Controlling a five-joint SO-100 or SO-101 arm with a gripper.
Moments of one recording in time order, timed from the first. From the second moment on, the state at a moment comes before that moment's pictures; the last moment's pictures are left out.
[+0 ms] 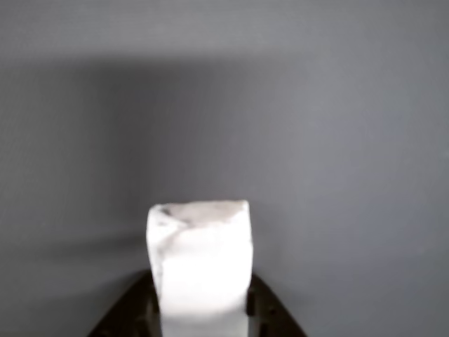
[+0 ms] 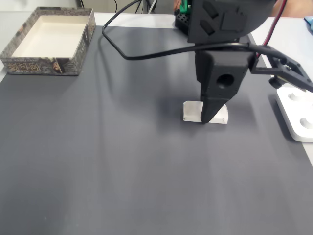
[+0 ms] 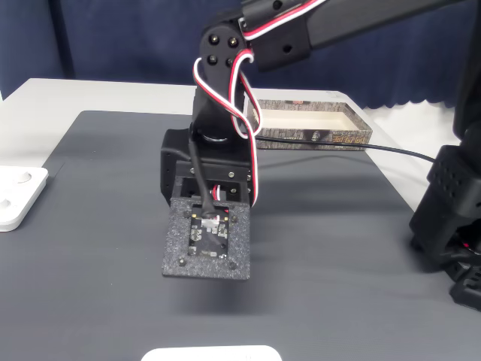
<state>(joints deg) 13.0 70.5 92.3 69.3 94.3</state>
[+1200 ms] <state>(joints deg) 33.9 107.6 107.1 81.7 71.5</state>
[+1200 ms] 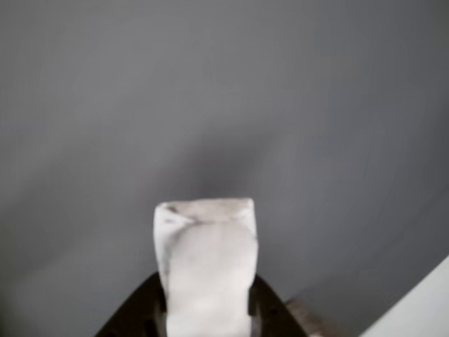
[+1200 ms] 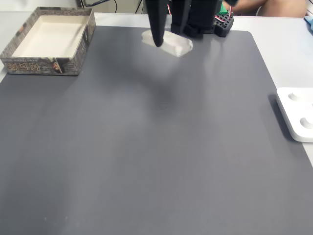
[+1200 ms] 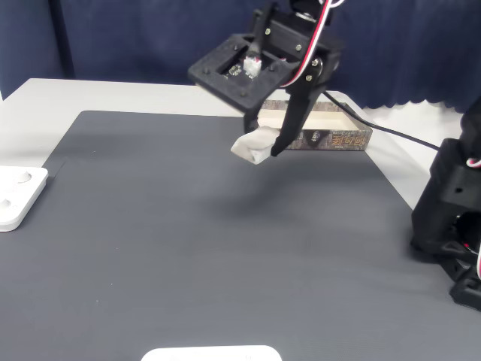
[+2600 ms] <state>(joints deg) 81.5 70.7 70.5 84.7 74.4</state>
